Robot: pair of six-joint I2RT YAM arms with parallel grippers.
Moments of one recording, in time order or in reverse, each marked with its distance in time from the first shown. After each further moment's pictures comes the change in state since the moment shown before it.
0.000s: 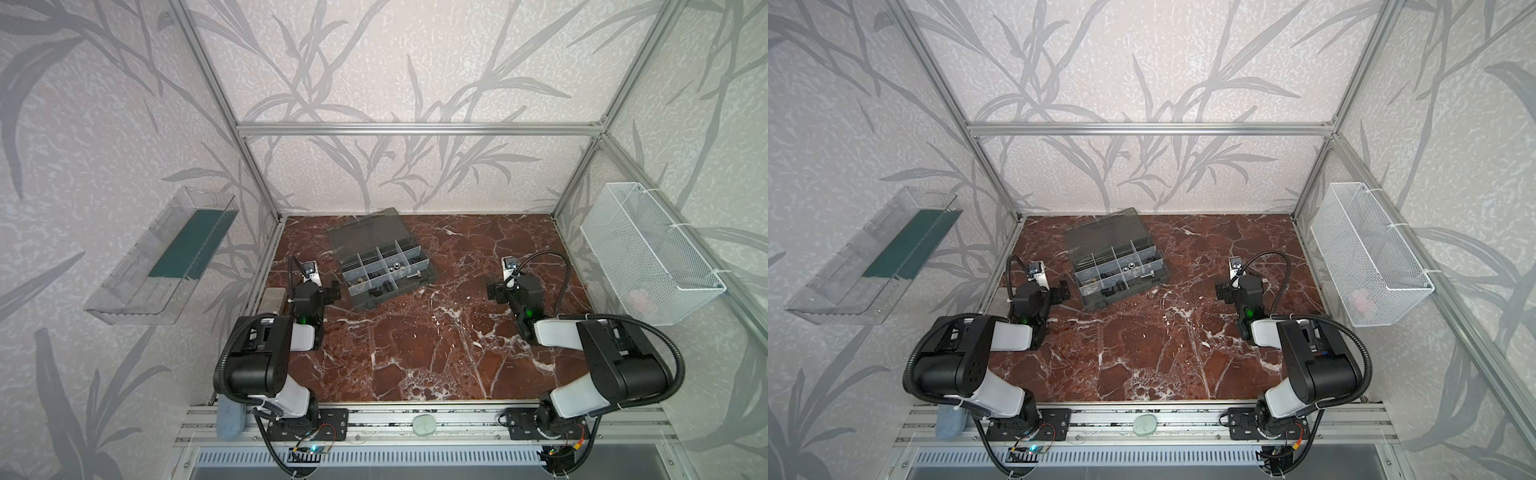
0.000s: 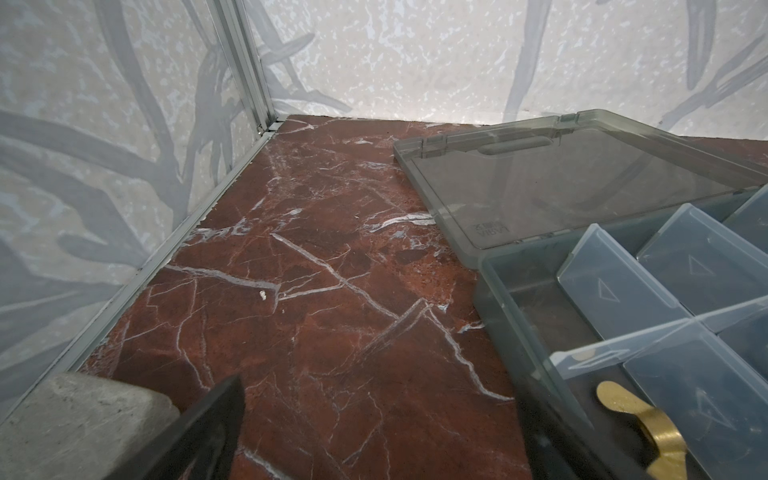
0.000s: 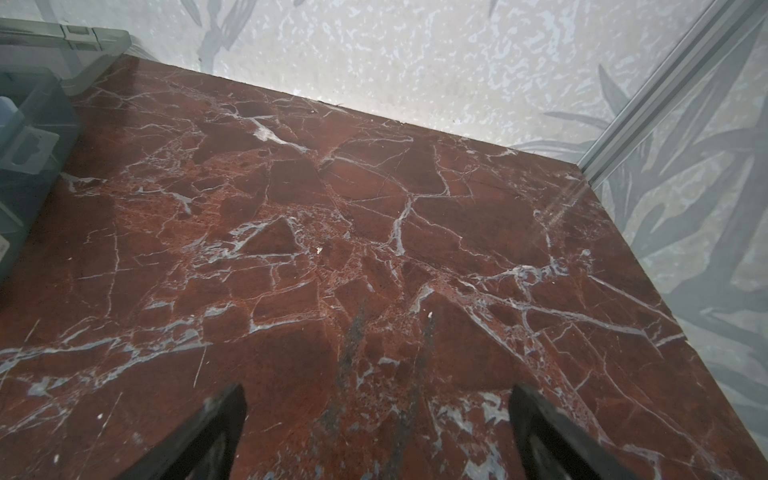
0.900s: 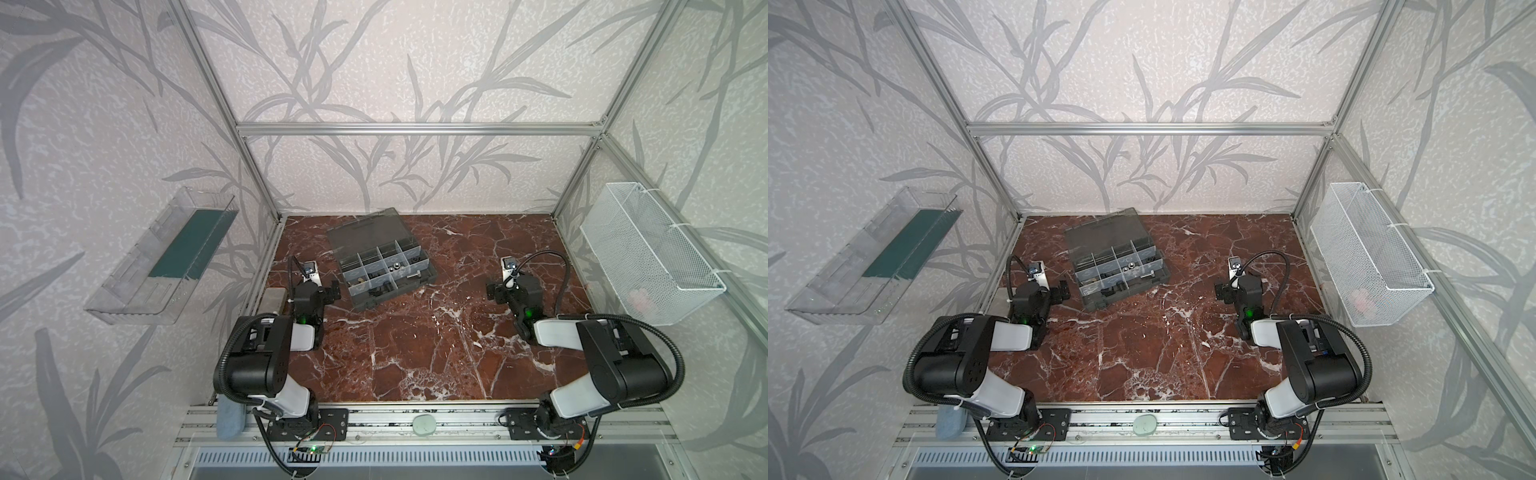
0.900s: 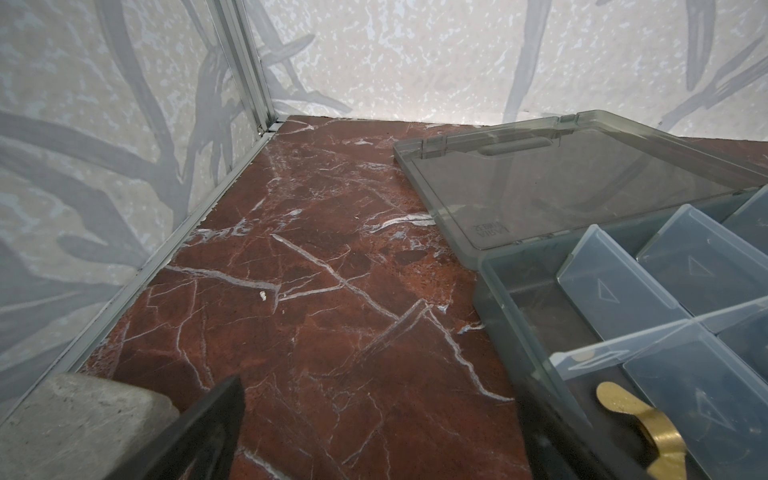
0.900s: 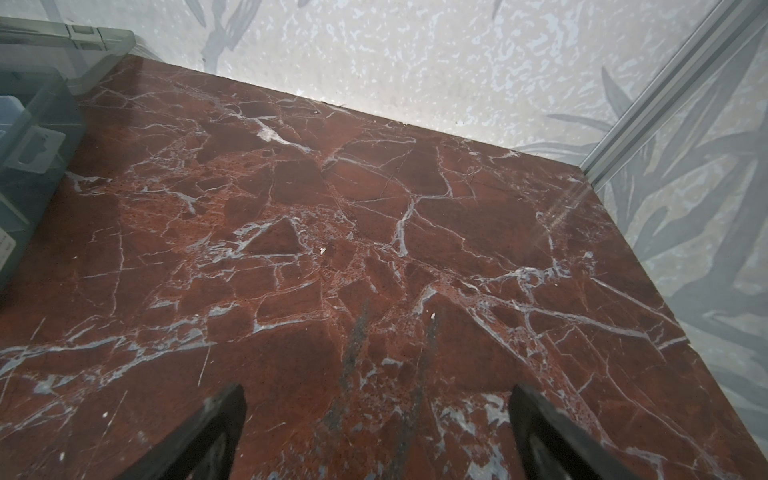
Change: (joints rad) left arm 0.000 0.000 0.000 0.001 0.000 0.000; right arm 0.006 0.000 0.000 0.001 0.000 -0.003
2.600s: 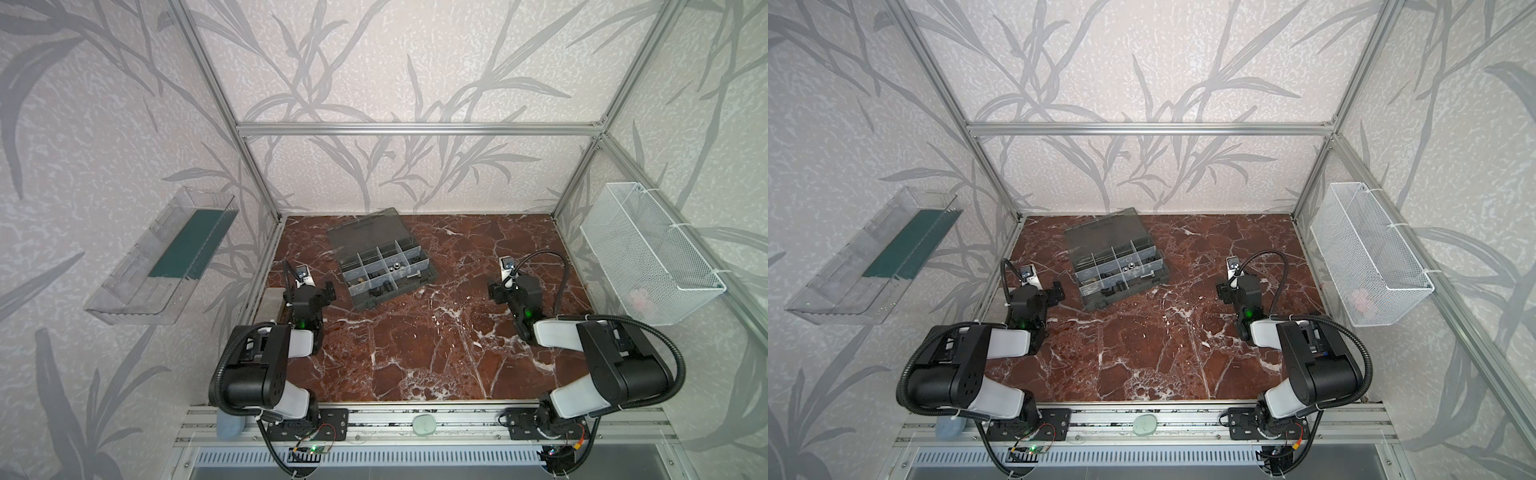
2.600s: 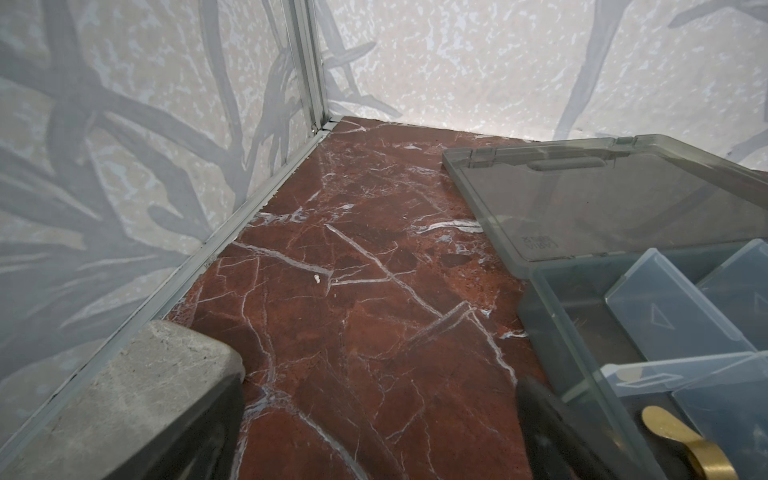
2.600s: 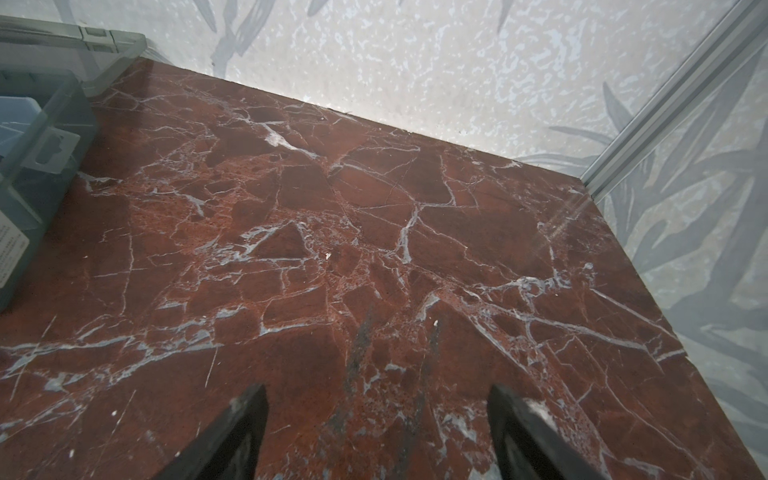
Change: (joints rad) left arm -0.003 -0.050 -0.044 0.003 -0.133 -0.056; right arm 0.011 -0.005 -0.002 0.007 0.001 -0.019
